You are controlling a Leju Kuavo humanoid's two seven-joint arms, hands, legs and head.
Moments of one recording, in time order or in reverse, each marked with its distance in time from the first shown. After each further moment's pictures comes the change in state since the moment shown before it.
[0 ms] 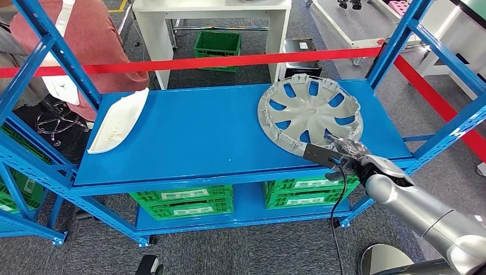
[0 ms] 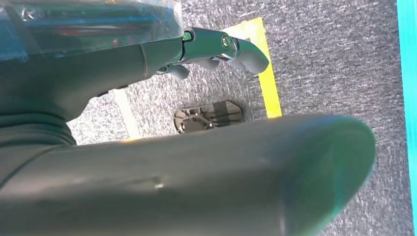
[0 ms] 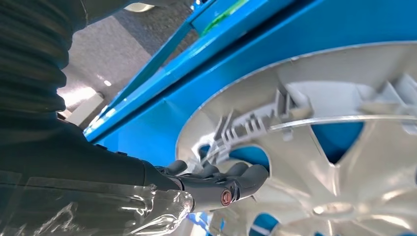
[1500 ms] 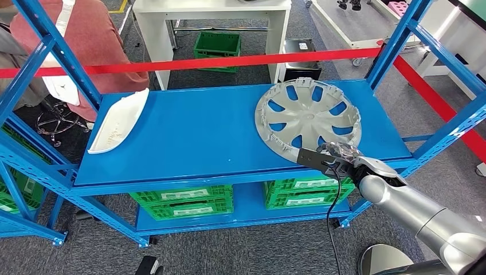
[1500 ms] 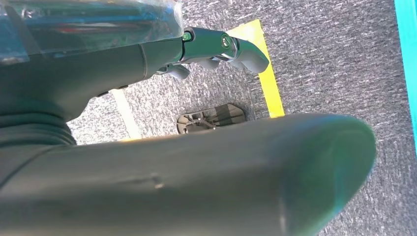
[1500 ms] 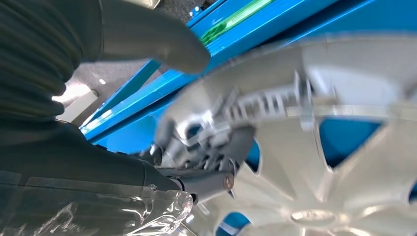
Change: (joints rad) left arm 0.003 0.020 -0.025 -0.007 -0.024 -0.022 -0.001; right arm -0.018 0.026 0.048 0.021 -0.024 0.050 -0.012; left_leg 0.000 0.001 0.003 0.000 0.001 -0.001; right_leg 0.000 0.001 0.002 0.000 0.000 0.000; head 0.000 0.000
